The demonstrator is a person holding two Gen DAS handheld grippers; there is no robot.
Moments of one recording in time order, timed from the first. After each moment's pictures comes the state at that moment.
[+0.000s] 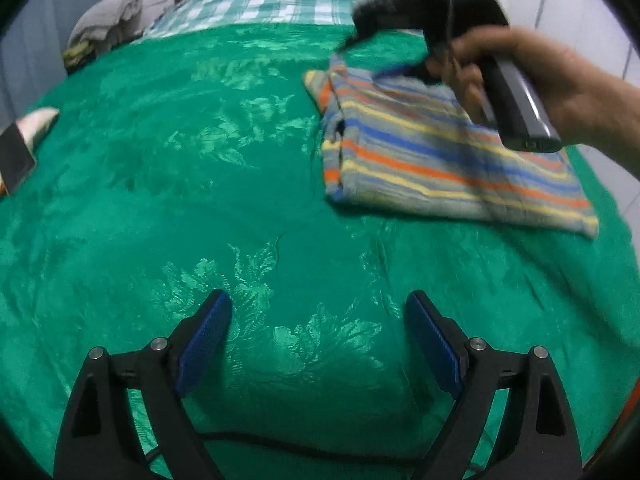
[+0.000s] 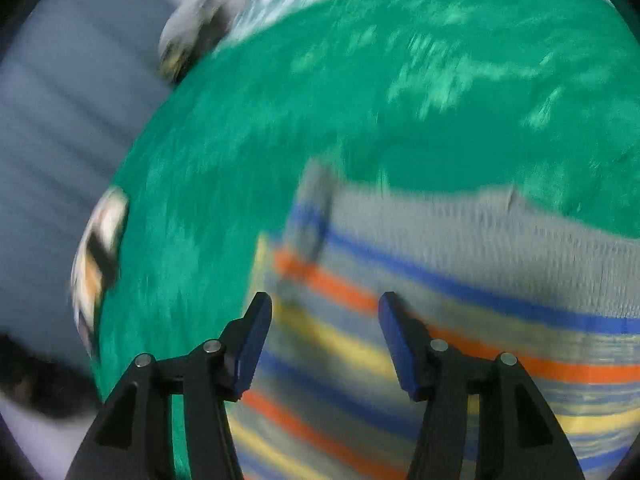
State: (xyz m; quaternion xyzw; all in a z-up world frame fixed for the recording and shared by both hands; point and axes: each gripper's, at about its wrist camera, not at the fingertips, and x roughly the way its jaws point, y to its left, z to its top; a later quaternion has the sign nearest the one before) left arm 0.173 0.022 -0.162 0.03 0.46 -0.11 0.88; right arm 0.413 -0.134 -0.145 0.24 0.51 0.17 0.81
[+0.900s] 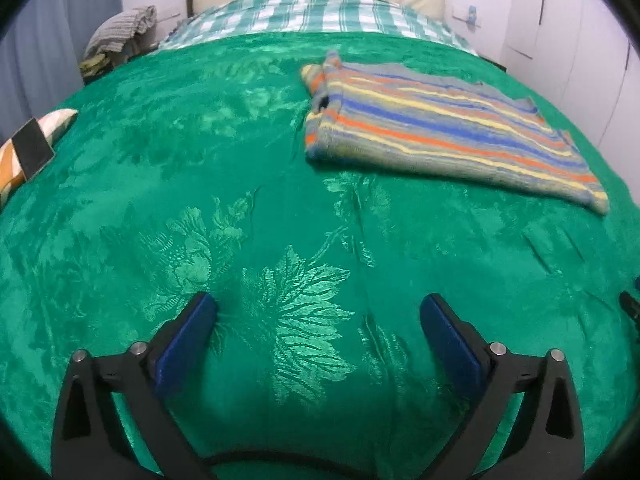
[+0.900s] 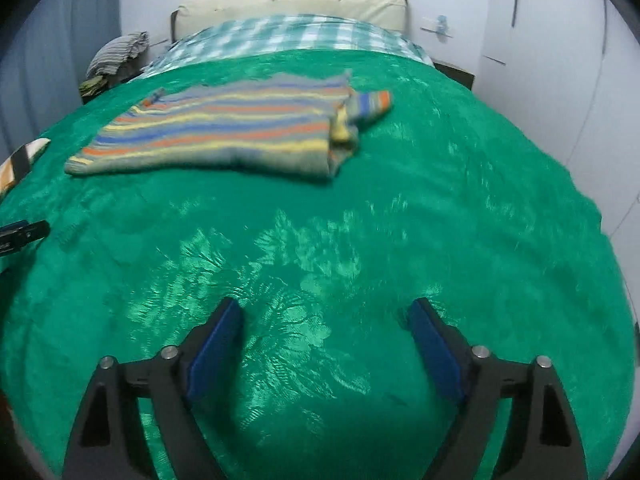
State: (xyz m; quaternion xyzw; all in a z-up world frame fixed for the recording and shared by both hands) left arm 0.151 0.003 -0.191 0.04 0.43 -0.08 0.90; right arm -0.005 -0.317 -0.163 0.03 0.42 -0.09 0.90
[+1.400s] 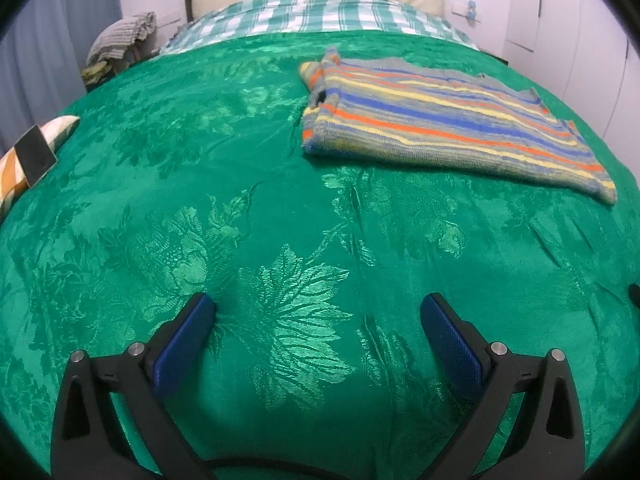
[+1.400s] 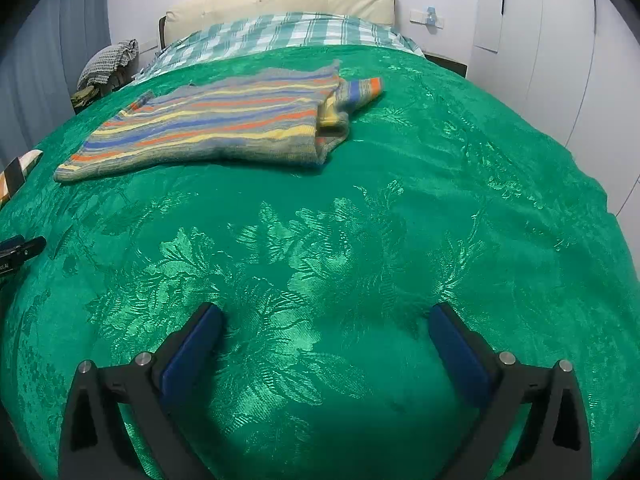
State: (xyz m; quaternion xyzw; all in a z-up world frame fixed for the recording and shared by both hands) left arm 0.150 -0.006 -0.196 0.06 0.43 -0.07 0.90; right arm 0.002 -0.317 -0.172 0.06 0.43 -0.09 0.90
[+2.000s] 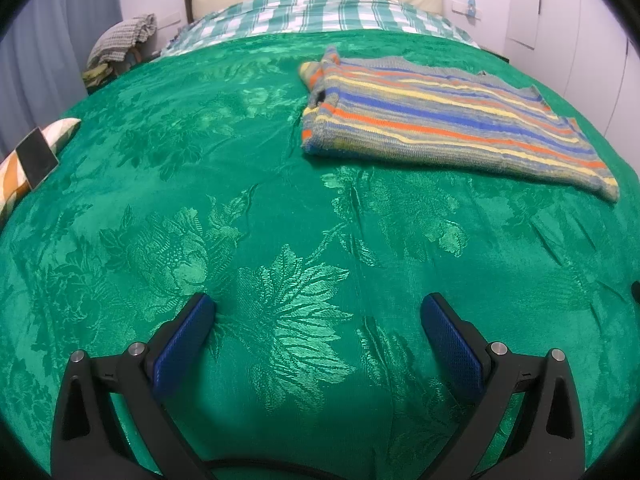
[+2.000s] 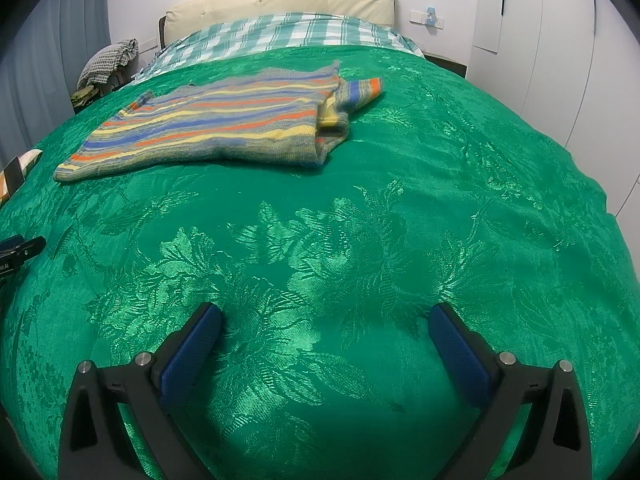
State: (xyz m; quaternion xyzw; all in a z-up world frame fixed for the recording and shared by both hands) left arm 0.150 -0.007 -0.196 0.07 0.43 -0.07 0.90; right arm 0.003 -0.317 -0.173 0.06 0.43 -0.09 0.90
